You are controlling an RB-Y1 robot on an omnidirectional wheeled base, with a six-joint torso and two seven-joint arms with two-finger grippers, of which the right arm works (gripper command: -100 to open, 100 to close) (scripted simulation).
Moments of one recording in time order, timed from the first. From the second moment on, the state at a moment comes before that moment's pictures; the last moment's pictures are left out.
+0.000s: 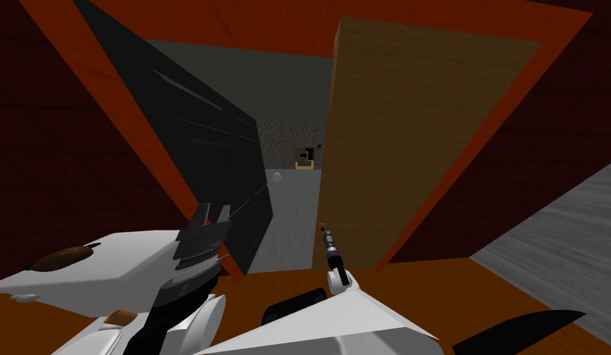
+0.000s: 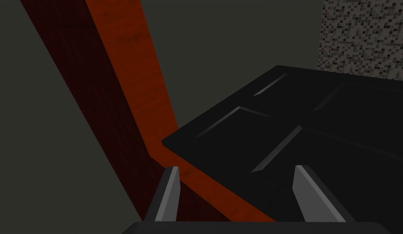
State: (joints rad) arm -0.04 0.01 -0.14 -0.78 -0.02 -0.76 0.06
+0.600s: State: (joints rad) arm -0.03 -0.02 -0.16 -0.78 -0.03 -0.76 0.06
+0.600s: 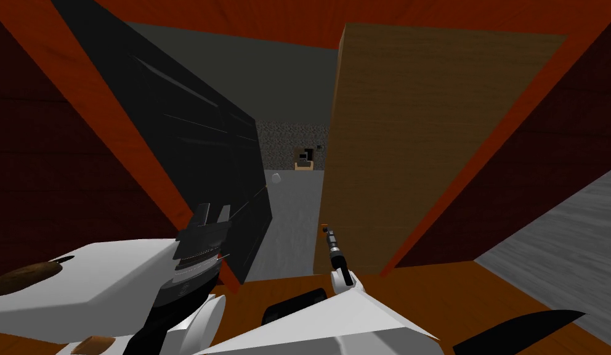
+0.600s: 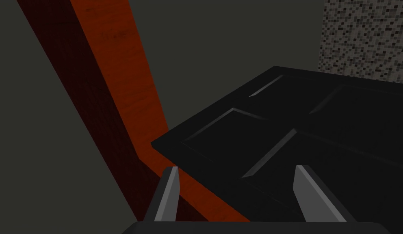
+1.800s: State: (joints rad) arm -0.01 -0.01 -0.15 -0.82 -0.05 -0.74 0.05
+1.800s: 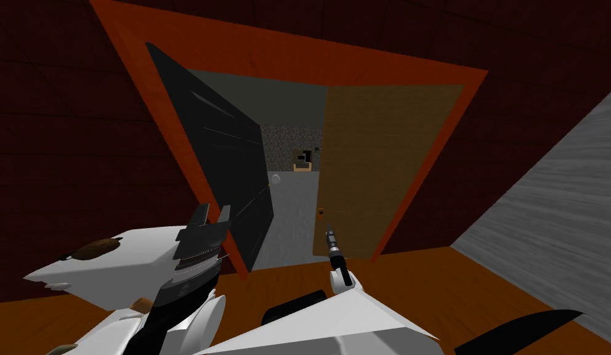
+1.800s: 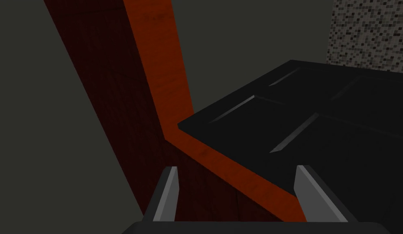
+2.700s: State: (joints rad) arm -0.02 -0.03 -0.17 -0.79 -0.05 -0.77 0.05
